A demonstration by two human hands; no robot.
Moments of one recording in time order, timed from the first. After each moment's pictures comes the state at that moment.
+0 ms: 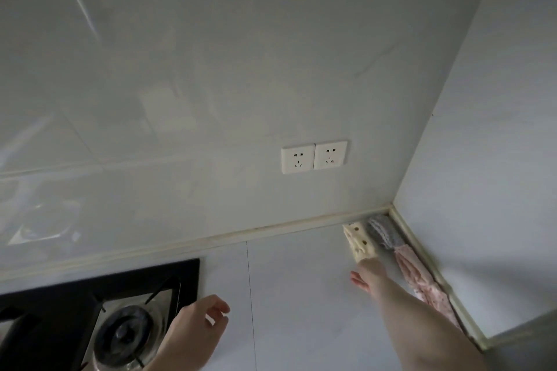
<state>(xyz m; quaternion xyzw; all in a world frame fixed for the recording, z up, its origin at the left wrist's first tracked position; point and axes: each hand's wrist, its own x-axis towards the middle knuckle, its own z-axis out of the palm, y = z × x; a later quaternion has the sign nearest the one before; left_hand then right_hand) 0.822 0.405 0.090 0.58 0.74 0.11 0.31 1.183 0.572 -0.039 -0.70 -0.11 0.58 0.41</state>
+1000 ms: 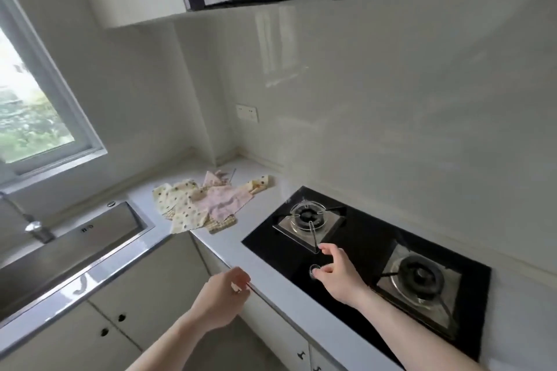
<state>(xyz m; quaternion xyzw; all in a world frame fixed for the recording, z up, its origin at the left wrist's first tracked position) 0.454 -0.081 0.137 0.28 0.92 0.21 0.17 0.588 0.178 0.093 -0.27 -0.80 0.53 0.06</state>
